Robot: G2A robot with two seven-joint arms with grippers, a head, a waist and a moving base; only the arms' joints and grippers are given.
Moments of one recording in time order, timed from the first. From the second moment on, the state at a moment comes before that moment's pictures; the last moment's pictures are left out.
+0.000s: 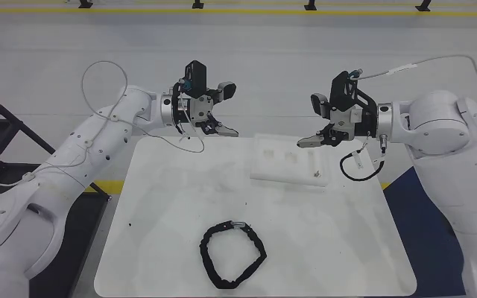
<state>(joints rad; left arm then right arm) 0.16 -0.98 -0.30 -1.01 0.86 -1.01 0.46 -0.56 -0.90 1.07 -1.51 -0.19 -0.82 1.00</state>
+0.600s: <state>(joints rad) 0.16 -0.98 -0.30 -1.01 0.86 -1.01 0.46 -0.62 -0.90 1.03 -1.38 -0.28 -0.76 0.96</state>
